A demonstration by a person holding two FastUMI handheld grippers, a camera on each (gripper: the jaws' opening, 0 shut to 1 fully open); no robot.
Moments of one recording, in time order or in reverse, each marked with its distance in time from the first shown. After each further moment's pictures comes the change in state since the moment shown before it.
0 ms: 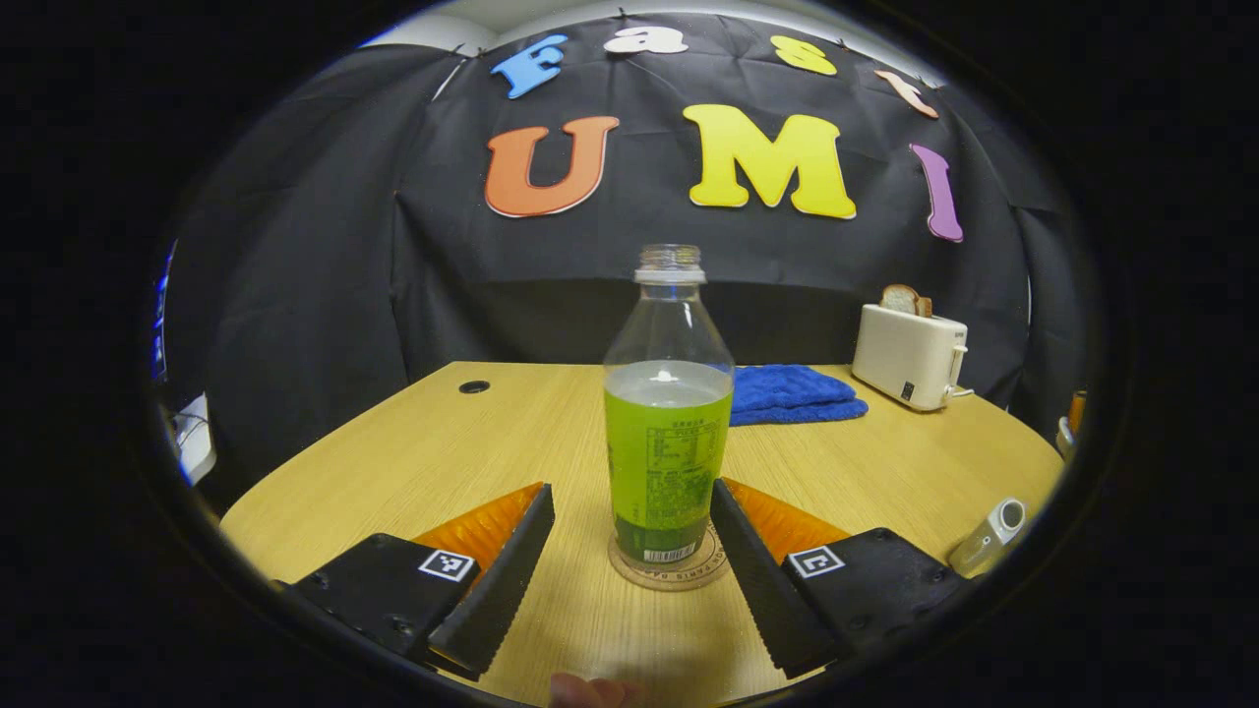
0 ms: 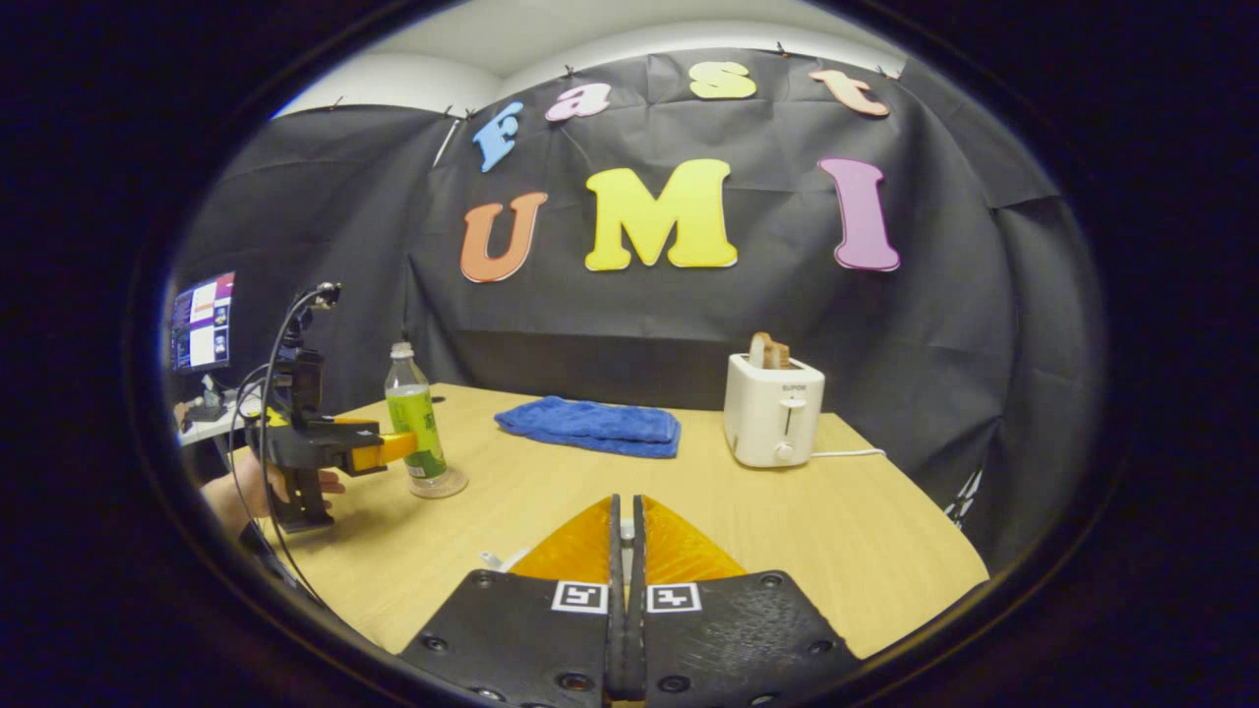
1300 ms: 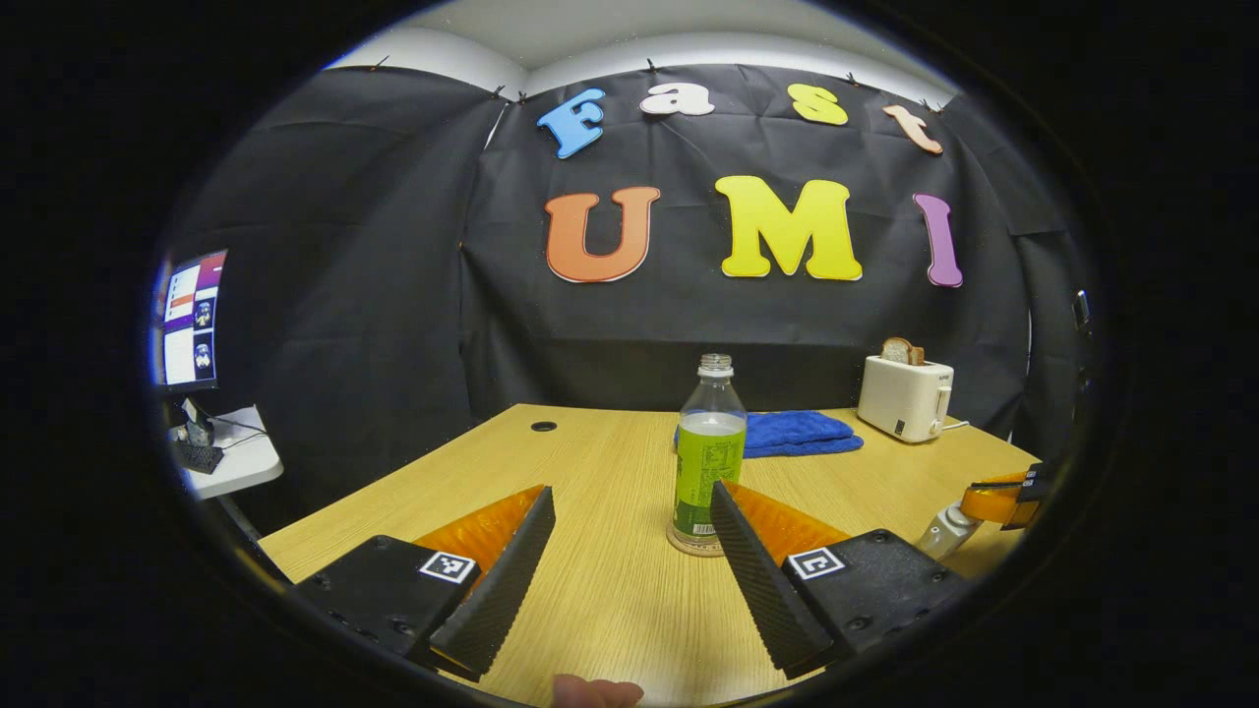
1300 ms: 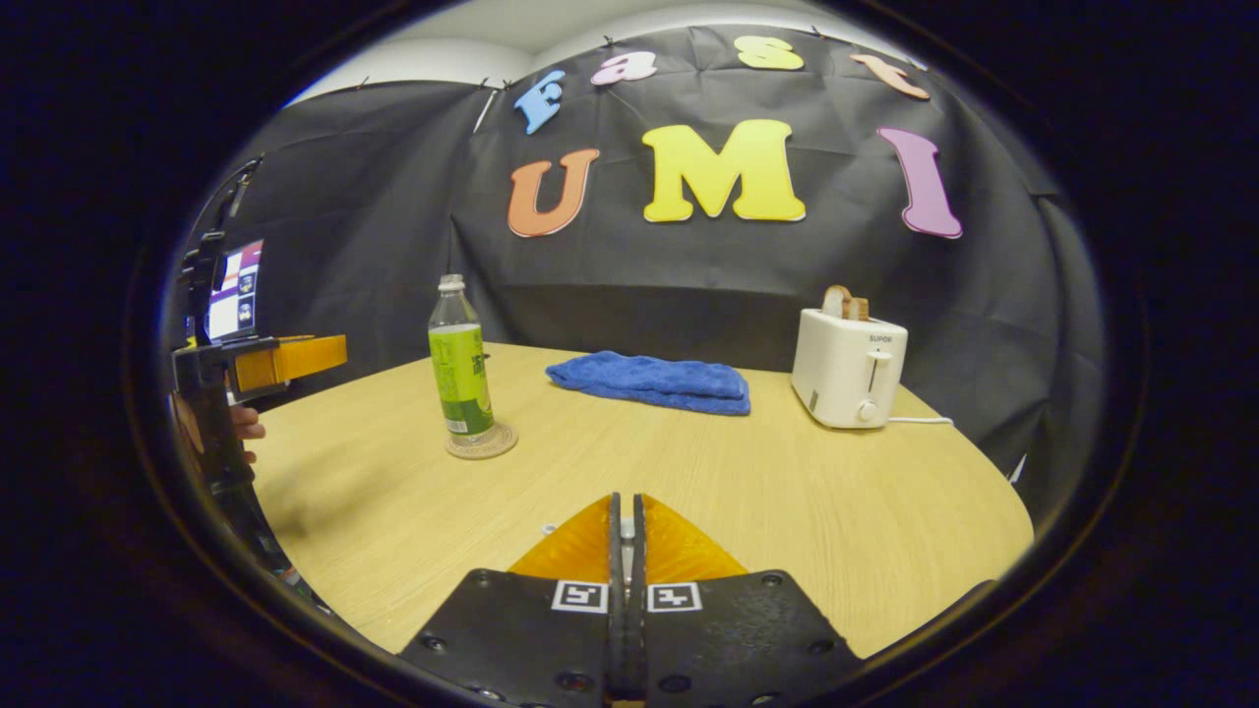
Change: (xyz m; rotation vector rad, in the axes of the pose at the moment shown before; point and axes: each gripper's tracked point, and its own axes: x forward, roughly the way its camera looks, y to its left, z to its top) left arm -0.102 0.037 0.036 0.014 -0.151 0.085; right arm 0.033 0.054 -0.061 -0.027 0.100 0.088
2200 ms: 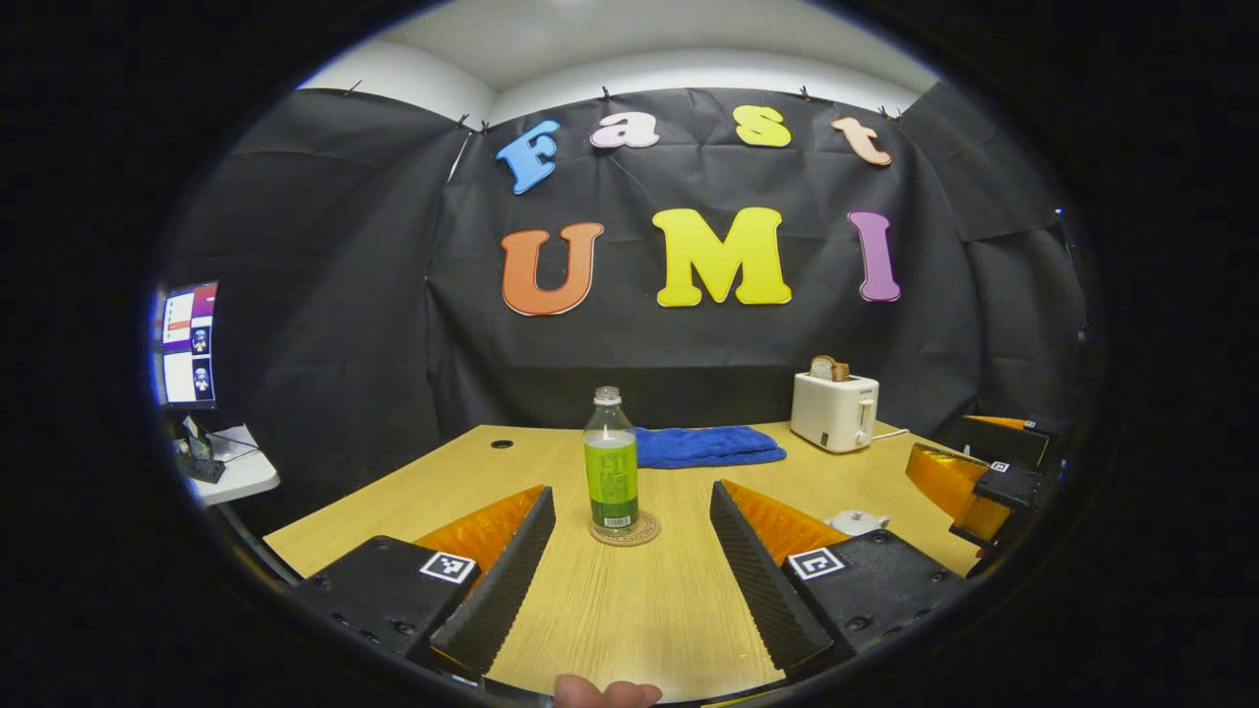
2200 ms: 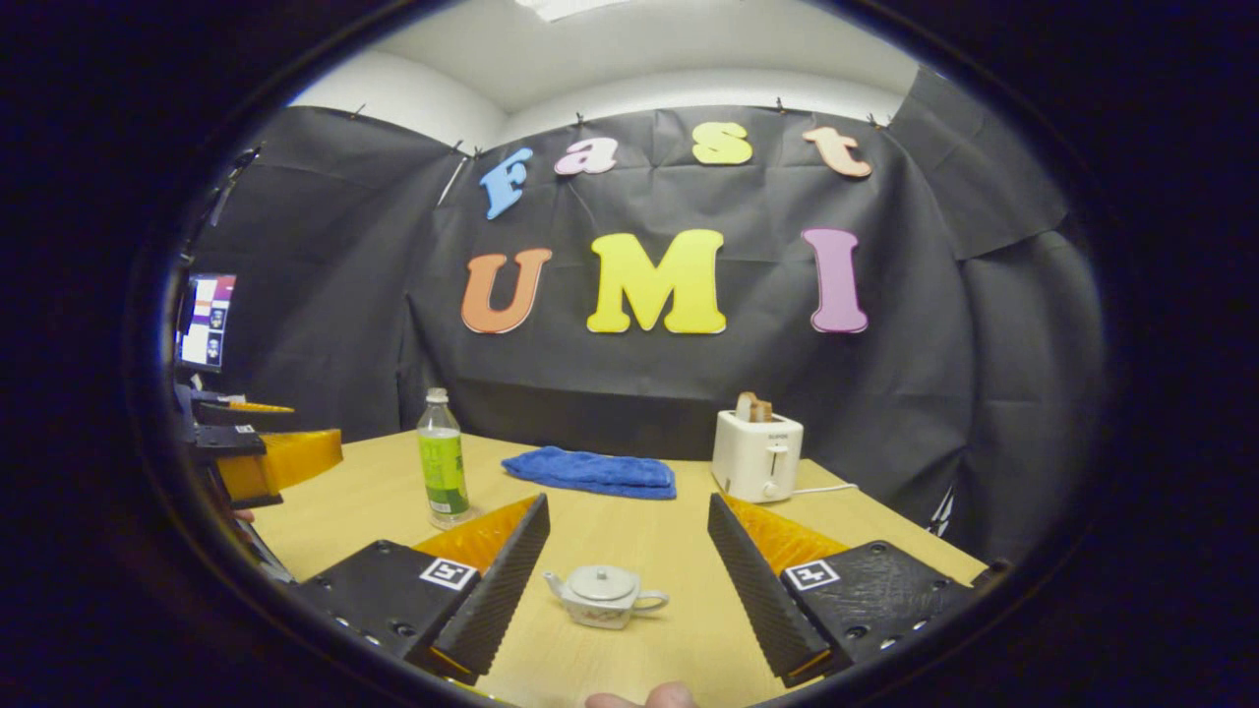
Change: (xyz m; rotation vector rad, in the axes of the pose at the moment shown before) left arm -0.091 -0.086 0.022 0.024 -0.068 -0.101; right arm -0.113 -0.002 0.061 0.014 -0.299 -0.218
